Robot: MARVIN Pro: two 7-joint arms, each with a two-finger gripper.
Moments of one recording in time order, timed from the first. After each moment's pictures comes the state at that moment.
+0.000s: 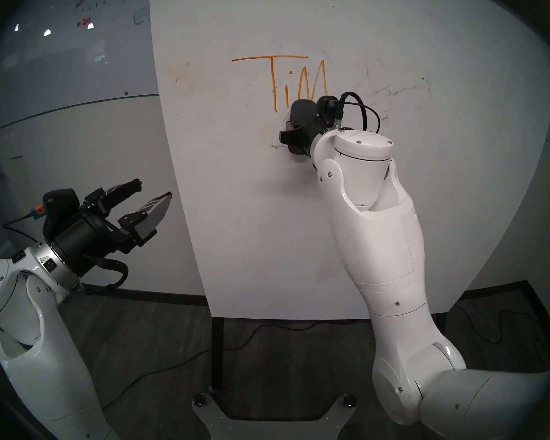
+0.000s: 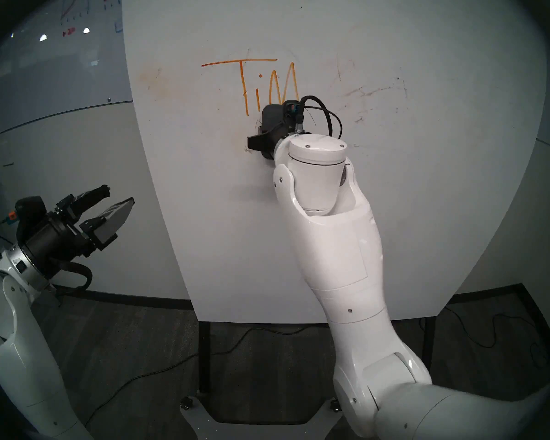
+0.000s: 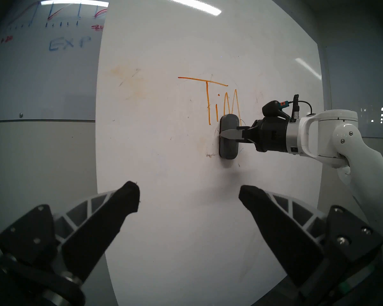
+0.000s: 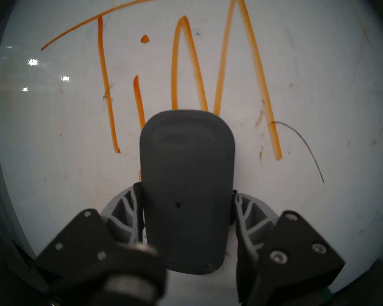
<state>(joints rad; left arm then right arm) 1.66 -1.65 -2.28 -2.40 -0.19 0.66 -1.12 -0.95 -1.60 1.25 -1.84 0.22 0.81 -0.25</state>
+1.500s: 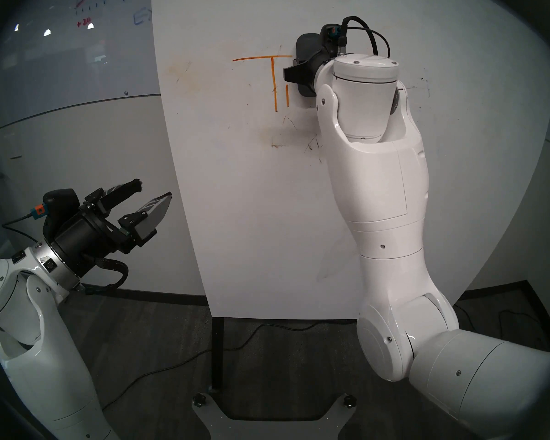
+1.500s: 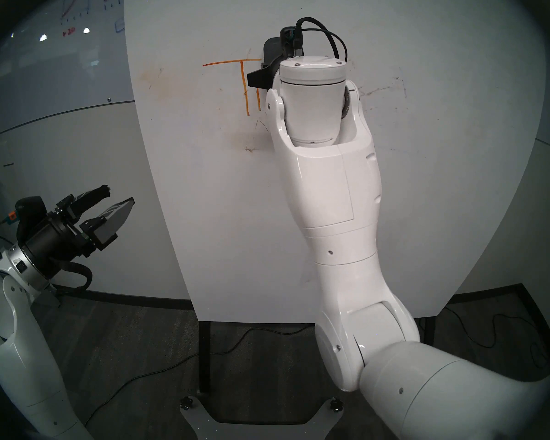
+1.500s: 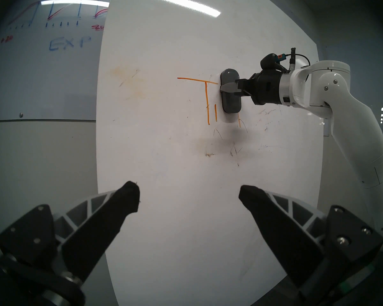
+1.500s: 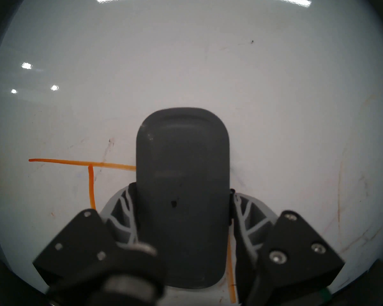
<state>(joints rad) 1.66 -1.65 -2.28 -2.40 -0.19 0.66 -1.12 -0.68 -1.69 1.30 -1.74 -0.02 0.89 -0.16</state>
